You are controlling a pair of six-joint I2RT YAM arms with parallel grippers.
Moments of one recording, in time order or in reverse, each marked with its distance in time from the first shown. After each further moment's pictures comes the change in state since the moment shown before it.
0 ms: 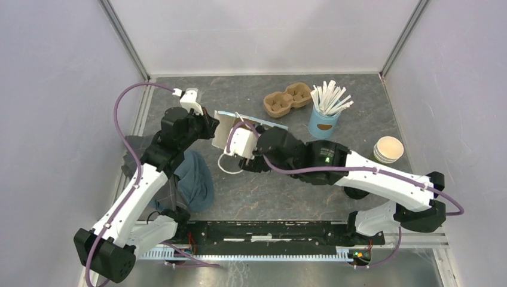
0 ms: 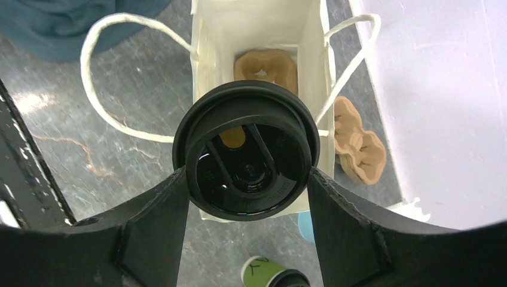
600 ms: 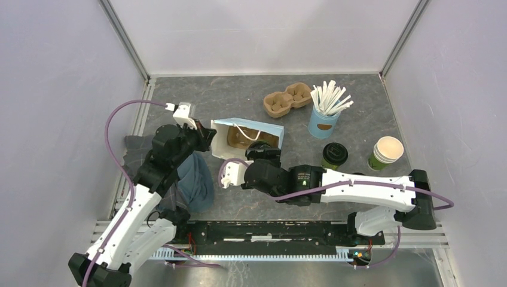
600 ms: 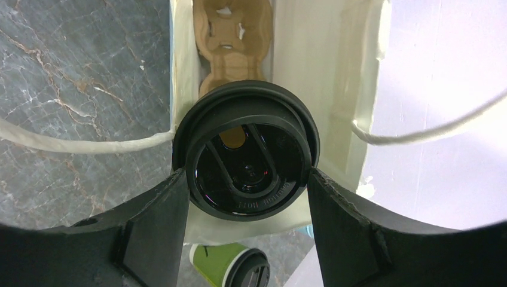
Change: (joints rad) left arm -0.005 -0.206 -0.164 0.051 0.029 0.000; right arm 0.151 0.020 -0.278 0.145 0.328 -0.177
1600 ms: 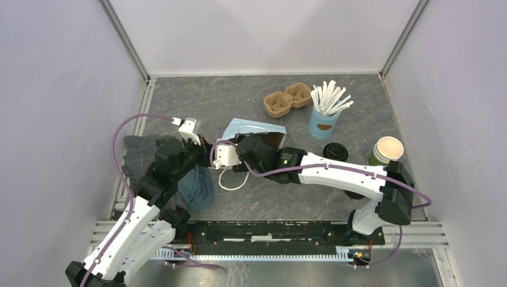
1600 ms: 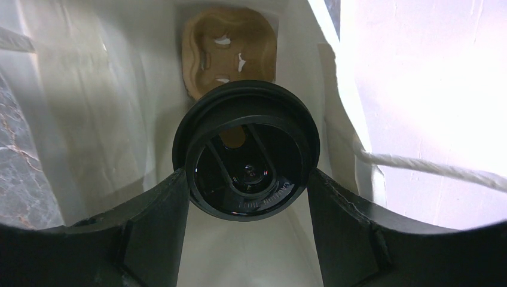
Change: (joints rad) left arm -0.066 -0.141 -0.130 -0.067 0.043 -0.031; right arm -0.191 0.147 -0.017 0.235 -0.213 -0.177
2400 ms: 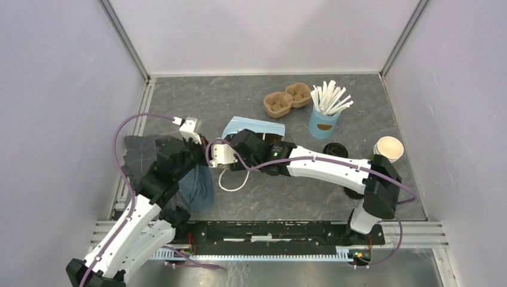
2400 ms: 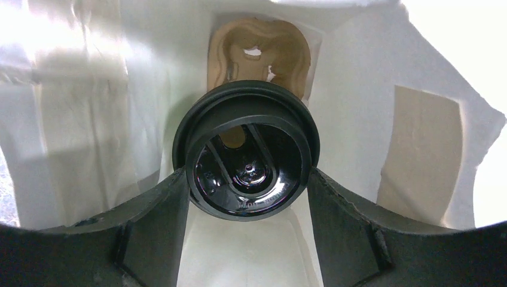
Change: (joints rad) left arm -0.006 0.021 -0.009 0.024 -0.018 0.000; right arm -0.068 0.117 0.066 -0.035 -0.133 -0.052
